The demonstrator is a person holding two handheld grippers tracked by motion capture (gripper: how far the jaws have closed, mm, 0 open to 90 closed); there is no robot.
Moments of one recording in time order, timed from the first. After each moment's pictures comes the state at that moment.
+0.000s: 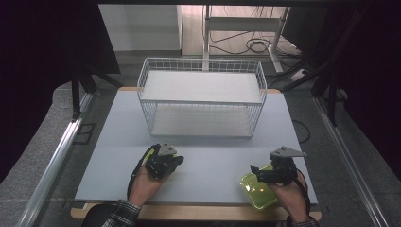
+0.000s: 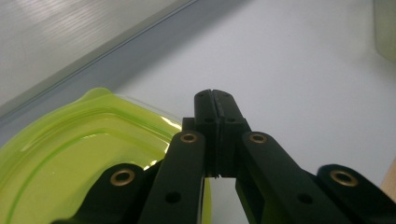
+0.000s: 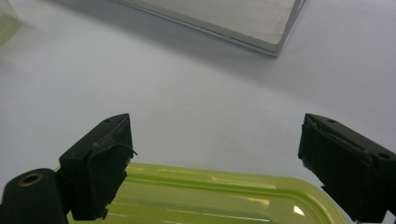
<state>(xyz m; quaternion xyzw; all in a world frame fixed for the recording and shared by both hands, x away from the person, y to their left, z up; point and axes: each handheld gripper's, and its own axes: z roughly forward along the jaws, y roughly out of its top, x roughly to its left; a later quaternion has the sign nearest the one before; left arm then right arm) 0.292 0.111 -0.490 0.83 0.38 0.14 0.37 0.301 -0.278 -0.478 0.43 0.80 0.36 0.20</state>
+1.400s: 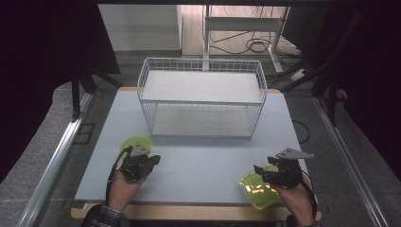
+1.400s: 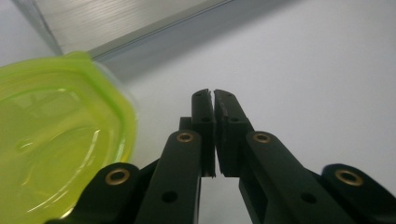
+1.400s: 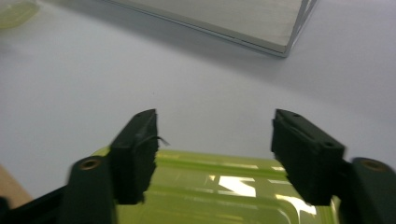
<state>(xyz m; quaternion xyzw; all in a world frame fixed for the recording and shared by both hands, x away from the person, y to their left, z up) 0.275 0.171 -0.493 0.80 0.44 0.16 0.38 0.287 -0.289 -0.463 0.42 0.80 0.38 0.17</state>
